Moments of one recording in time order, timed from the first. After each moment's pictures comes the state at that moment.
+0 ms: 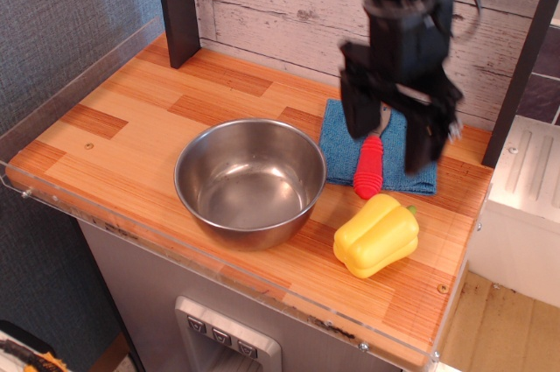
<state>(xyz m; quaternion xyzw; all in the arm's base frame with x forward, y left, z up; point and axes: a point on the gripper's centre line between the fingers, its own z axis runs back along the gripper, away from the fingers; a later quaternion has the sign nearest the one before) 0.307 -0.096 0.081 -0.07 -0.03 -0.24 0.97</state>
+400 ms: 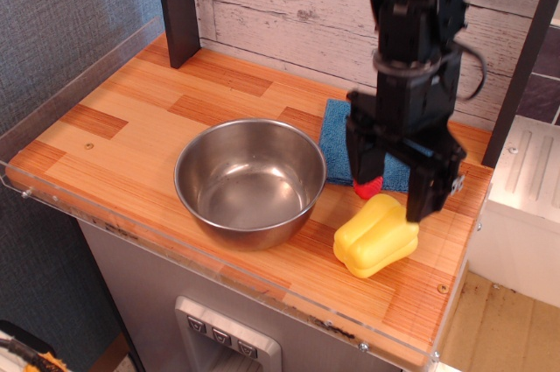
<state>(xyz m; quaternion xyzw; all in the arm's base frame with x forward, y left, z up) 0.295 -0.102 0.050 -0.07 0.00 -0.24 0.97</state>
